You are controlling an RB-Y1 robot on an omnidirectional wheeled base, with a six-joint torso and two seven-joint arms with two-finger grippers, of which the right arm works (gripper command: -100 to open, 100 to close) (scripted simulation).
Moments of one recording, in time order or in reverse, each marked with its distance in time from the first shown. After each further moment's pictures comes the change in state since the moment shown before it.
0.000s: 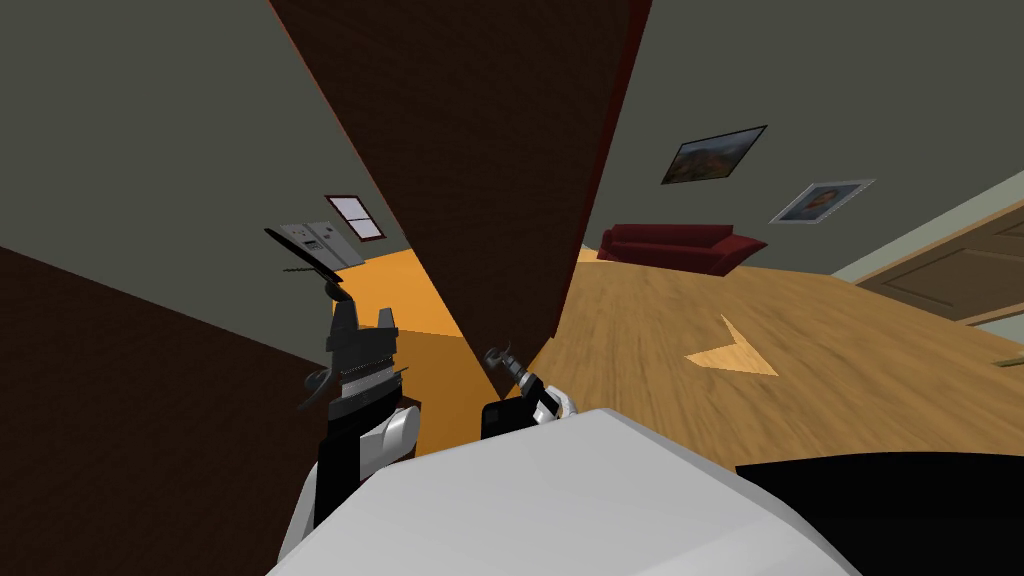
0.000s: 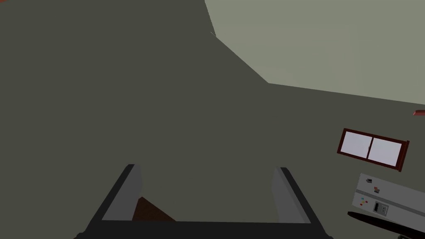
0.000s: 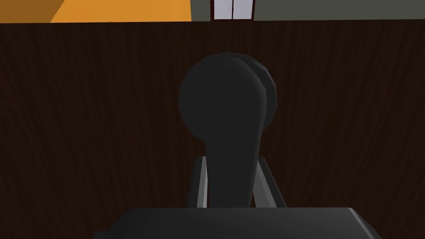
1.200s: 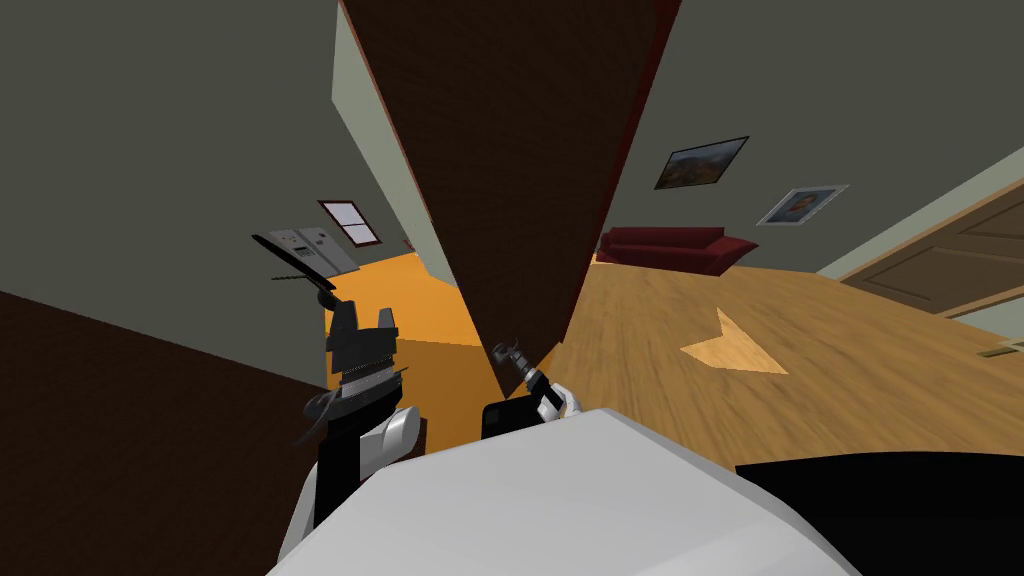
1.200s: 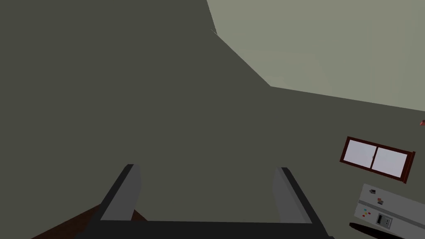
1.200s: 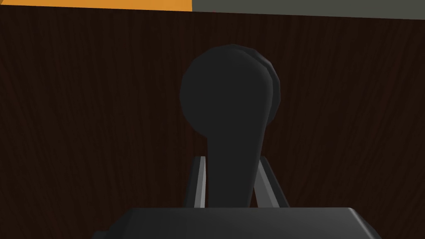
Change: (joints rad) arm -0.003 -0.010 -0.082 0.027 -0.022 0.000 0.030
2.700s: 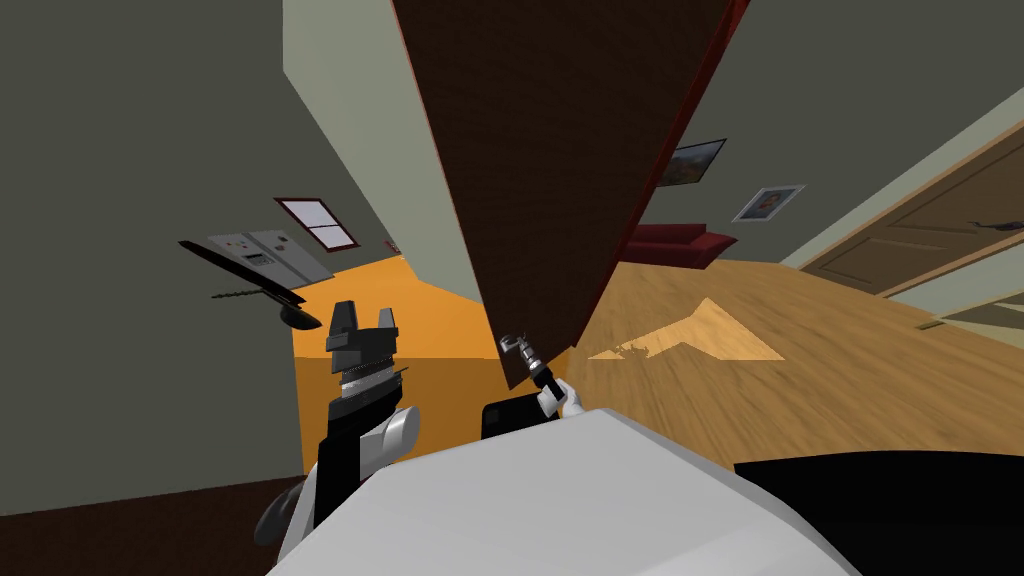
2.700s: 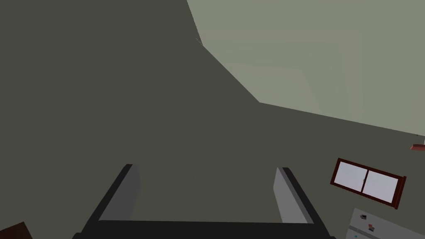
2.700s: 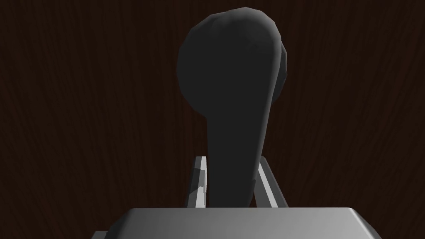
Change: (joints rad) arm -0.021 0.045 -0.183 0.033 -0.050 0.009 0.066
